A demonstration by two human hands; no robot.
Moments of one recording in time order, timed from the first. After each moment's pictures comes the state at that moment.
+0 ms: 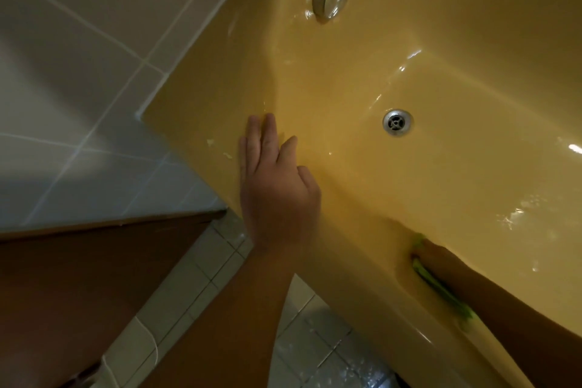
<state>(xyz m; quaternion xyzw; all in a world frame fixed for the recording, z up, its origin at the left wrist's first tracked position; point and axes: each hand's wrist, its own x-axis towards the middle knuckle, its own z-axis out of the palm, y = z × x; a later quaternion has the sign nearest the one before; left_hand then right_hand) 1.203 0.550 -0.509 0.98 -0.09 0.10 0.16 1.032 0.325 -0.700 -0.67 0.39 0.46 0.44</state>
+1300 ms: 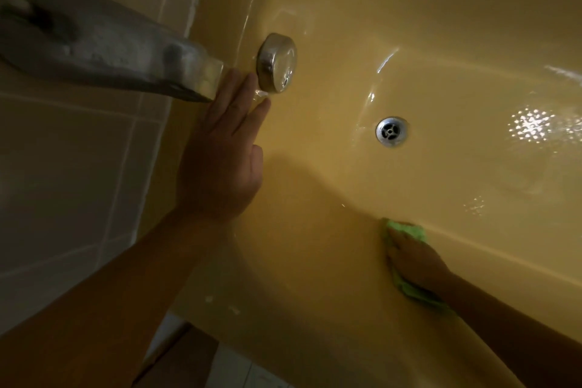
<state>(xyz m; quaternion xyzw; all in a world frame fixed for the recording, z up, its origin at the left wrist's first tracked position) 1.442 0.530 -0.497 0.88 -0.47 0.00 0.07 1.145 0.389 -0.690 -0.73 0.30 0.46 0.42</state>
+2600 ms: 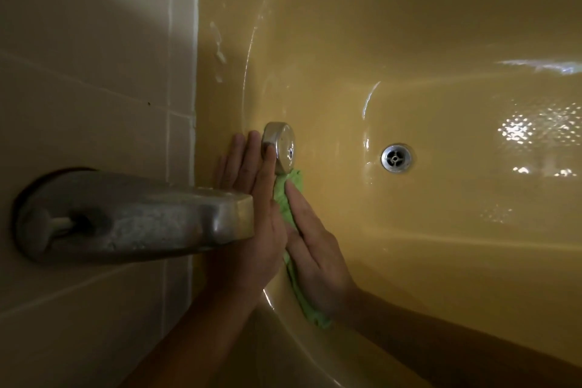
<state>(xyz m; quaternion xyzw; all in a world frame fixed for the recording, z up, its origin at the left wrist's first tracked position) 1.488 0.514 -0.505 0.84 -0.54 -0.02 0.12 1.364 0.490 -0.566 -0.59 0.32 -0.12 0.73</state>
